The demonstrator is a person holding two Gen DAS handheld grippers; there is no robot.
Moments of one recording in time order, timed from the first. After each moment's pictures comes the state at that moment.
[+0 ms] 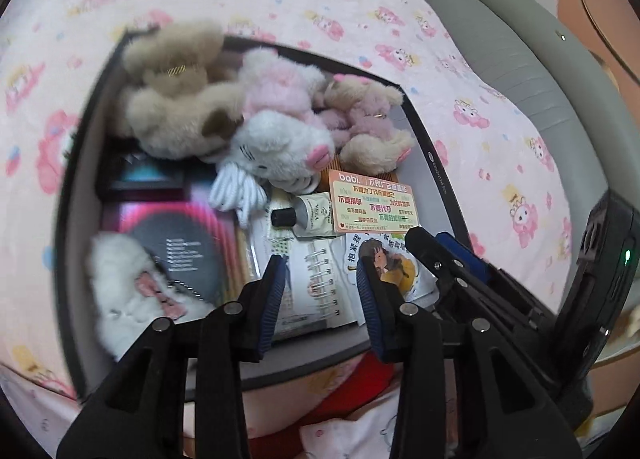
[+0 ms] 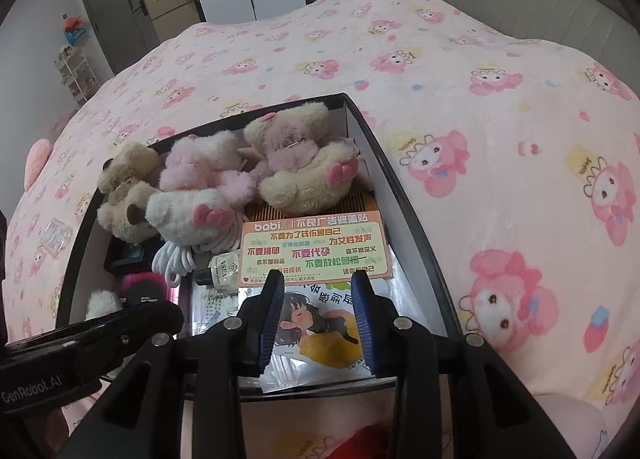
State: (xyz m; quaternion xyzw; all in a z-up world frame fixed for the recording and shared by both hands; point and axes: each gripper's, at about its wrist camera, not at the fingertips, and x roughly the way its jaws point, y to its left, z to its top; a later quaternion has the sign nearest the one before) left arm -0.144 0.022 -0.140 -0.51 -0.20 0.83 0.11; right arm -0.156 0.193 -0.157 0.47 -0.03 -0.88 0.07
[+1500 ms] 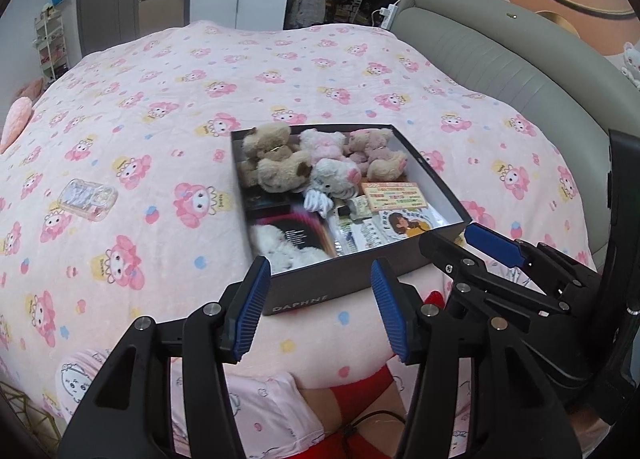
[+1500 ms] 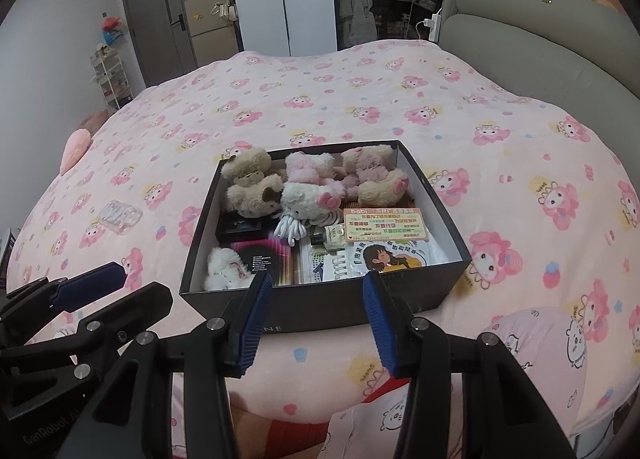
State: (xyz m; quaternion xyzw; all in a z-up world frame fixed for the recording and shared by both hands) left arm -0.010 -0.033 -0.046 -0.43 -0.07 0.90 0.06; right arm -0.027 0.125 -0.070 0.41 0.01 -0.91 0.10
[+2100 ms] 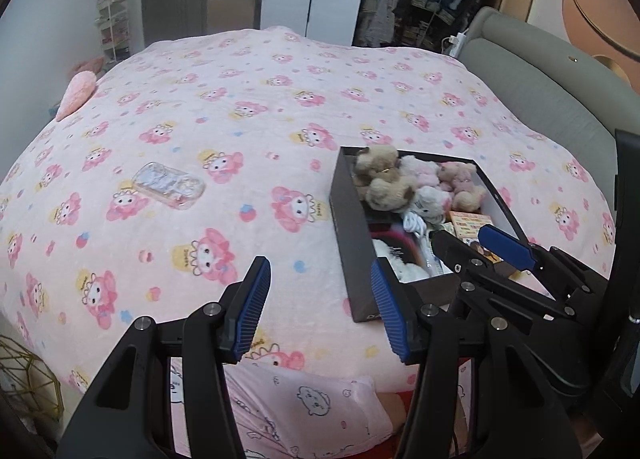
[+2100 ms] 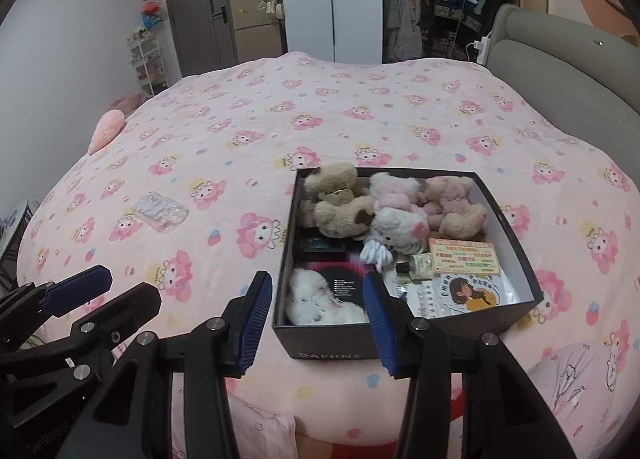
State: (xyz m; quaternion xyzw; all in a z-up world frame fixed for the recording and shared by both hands) left arm 0.012 -0.135 -0.040 -0.41 -0.11 0.90 -0.05; right arm -0.032 0.023 -0.063 0.39 0.05 -0.90 0.16
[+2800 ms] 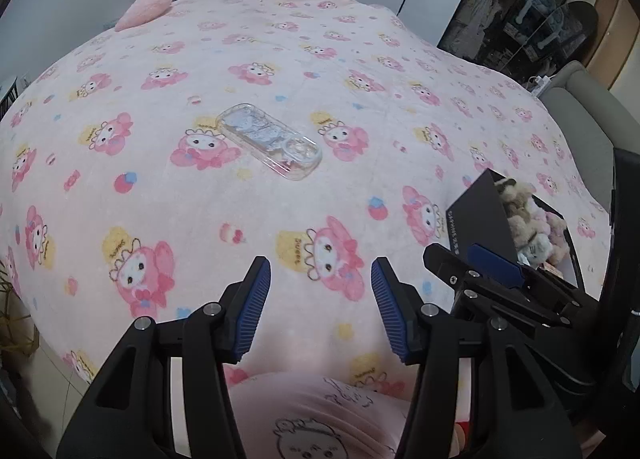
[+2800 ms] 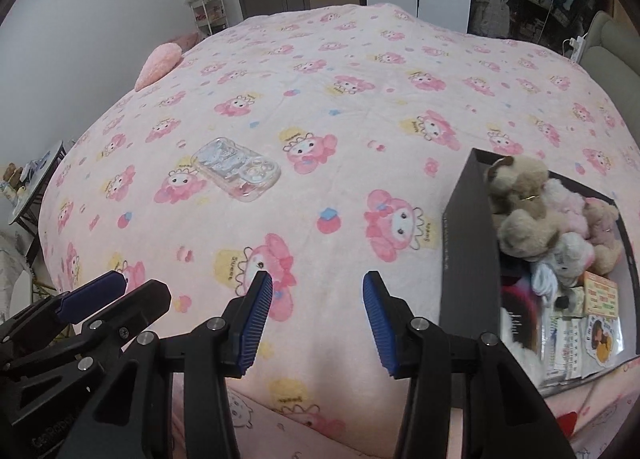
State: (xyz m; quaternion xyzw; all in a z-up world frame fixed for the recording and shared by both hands) left arm -0.006 -0.299 -0.124 -0.43 -0.22 0.86 -0.14; right arm -0.079 -0.145 -0.138 0.47 0.09 -0.84 0.26
